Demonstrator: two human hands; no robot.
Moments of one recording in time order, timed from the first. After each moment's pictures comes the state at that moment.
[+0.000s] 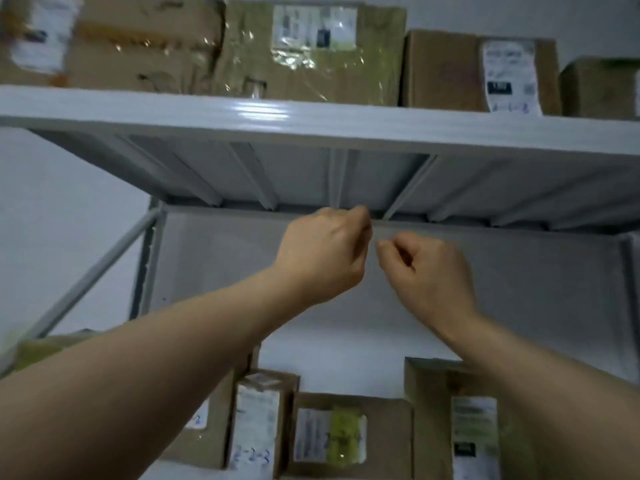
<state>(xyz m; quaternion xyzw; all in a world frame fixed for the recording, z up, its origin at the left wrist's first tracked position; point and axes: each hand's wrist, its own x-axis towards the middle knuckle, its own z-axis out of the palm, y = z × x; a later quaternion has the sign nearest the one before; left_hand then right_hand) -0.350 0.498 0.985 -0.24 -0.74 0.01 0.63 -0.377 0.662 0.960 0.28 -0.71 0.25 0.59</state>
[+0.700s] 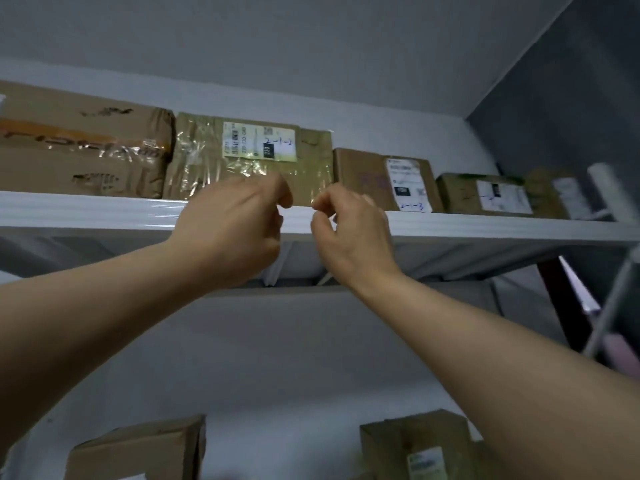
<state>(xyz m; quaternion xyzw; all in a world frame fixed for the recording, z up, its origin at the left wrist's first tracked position) -0.254 0.434 1.093 -0.28 -0.68 0.02 0.68 -0.291 0.603 1.081 0.21 -0.65 0.22 0.70</state>
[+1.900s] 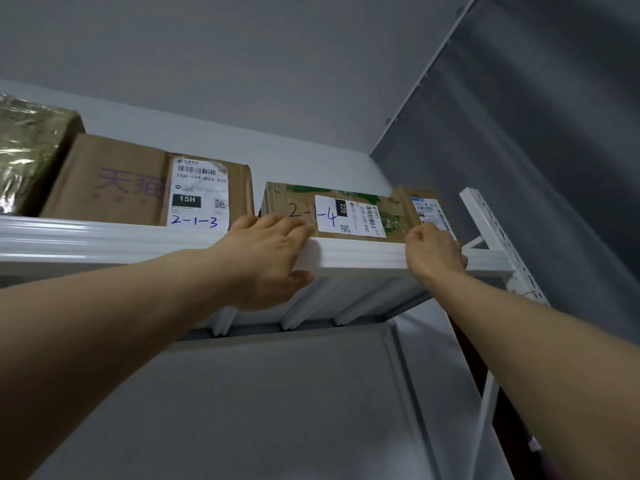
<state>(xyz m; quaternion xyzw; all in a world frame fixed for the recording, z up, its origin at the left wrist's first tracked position) -0.378 0.804 1.143 -0.31 -0.75 0.16 0.57 -0.395 1.078 1.136 -0.15 -0.68 0.30 0.65</state>
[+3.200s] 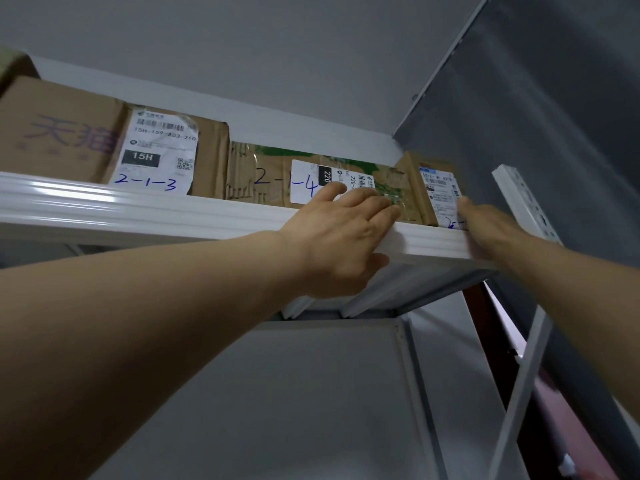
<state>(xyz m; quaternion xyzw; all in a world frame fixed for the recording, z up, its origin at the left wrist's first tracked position) -0.414 0.913 1.152 -0.38 -0.61 0.23 0.66 -0.415 1.186 1.170 -0.07 -0.73 0.38 0.57</state>
